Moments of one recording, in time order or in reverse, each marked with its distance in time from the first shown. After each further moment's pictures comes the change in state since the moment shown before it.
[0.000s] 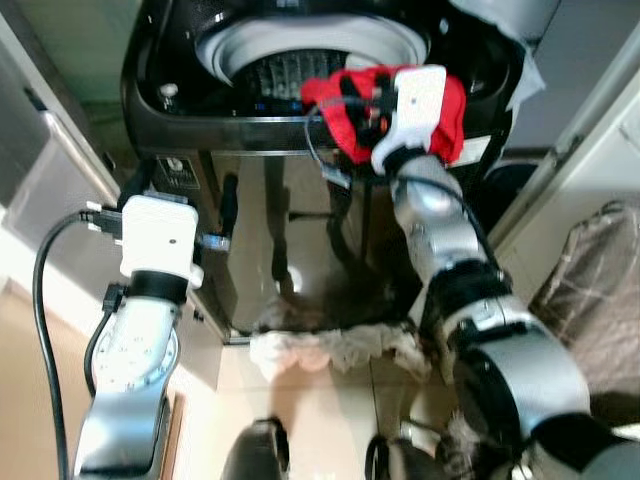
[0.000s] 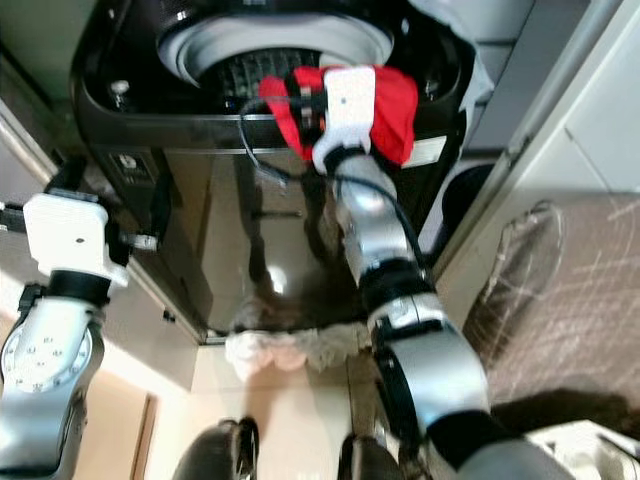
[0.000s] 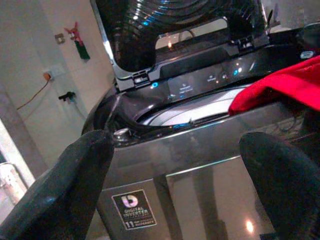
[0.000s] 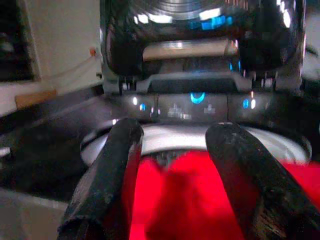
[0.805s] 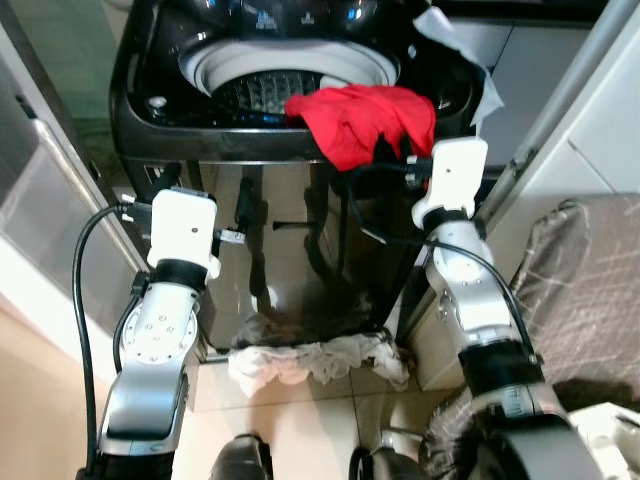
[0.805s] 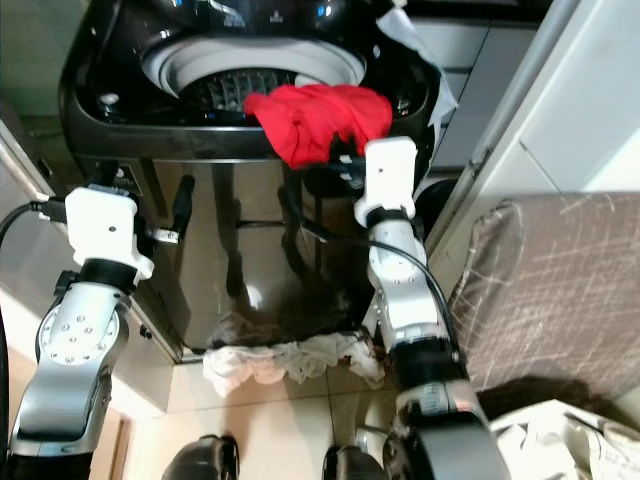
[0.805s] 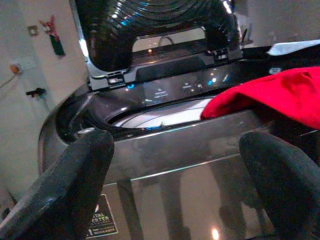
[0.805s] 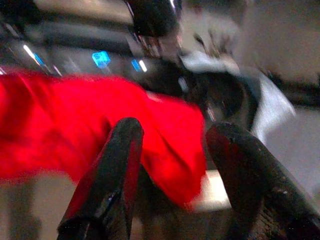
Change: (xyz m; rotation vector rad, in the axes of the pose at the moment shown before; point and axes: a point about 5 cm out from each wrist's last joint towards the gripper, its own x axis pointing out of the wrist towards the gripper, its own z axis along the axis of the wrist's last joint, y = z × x) left arm 0.017 -0.012 -0.024 -0.057 0.048 -0.047; right arm -0.080 -0.040 -0.052 -0.194 0.204 -0.322
